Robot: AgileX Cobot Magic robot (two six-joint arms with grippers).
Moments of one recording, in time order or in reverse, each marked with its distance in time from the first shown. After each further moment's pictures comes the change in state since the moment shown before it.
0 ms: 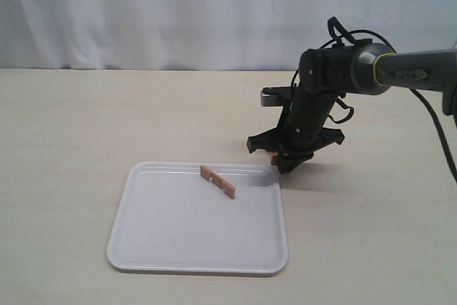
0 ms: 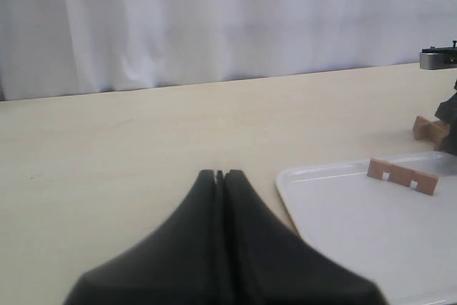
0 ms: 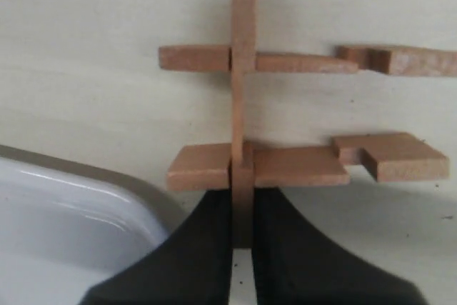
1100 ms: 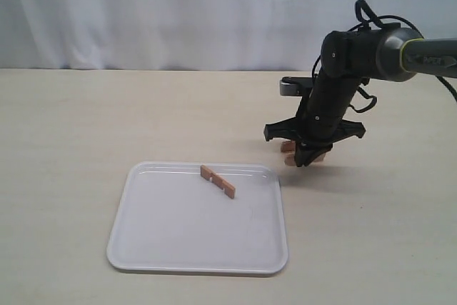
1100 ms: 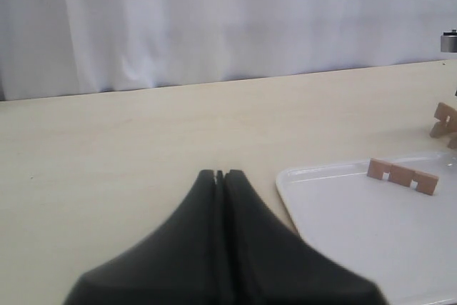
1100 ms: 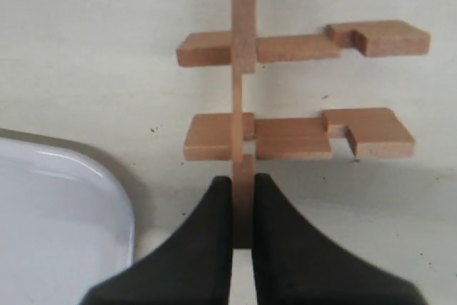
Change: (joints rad) left arm 0.000 0.000 0.000 0.000 0.000 0.000; right arm -0.062 -0.048 -0.002 0.016 0.087 0.002
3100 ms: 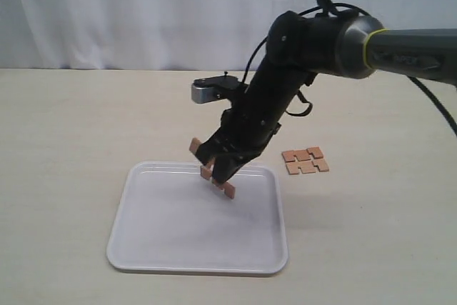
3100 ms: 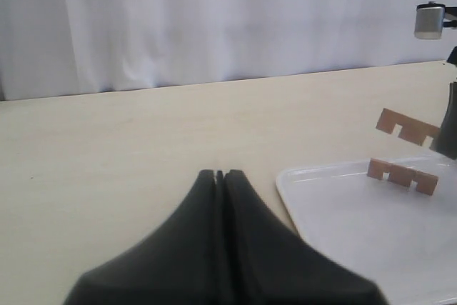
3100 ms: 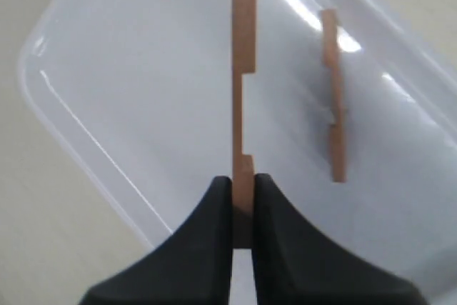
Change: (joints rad) left arm 0.000 0.000 0.000 0.000 0.000 0.000; right arm 0.221 -0.088 0.000 0.335 0.111 -0.562
